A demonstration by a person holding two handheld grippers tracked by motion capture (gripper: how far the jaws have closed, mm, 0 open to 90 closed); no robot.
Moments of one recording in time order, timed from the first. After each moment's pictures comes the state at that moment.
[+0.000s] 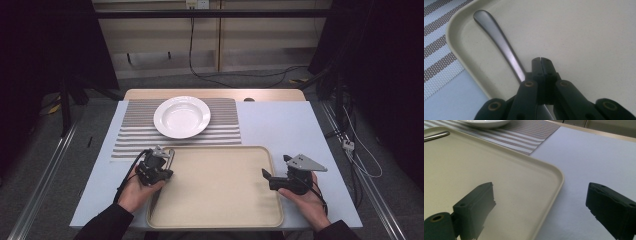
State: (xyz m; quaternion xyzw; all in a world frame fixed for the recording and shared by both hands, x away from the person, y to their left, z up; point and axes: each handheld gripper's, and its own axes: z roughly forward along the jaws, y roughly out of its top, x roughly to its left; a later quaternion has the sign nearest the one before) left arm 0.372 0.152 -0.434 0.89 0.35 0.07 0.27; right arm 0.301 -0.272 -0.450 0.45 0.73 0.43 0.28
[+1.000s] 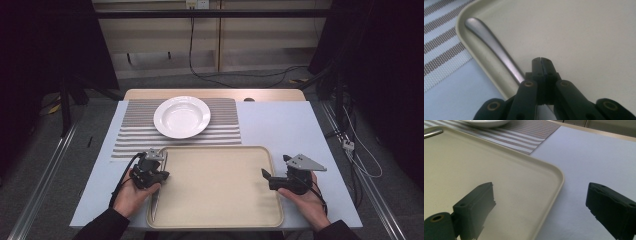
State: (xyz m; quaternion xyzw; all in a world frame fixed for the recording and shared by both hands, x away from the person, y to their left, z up) left arm 0.362 0.166 -0.432 0.88 0.36 0.08 0.30; right arm 0.302 -0.272 -0.451 0.45 0.73 0.43 0.28
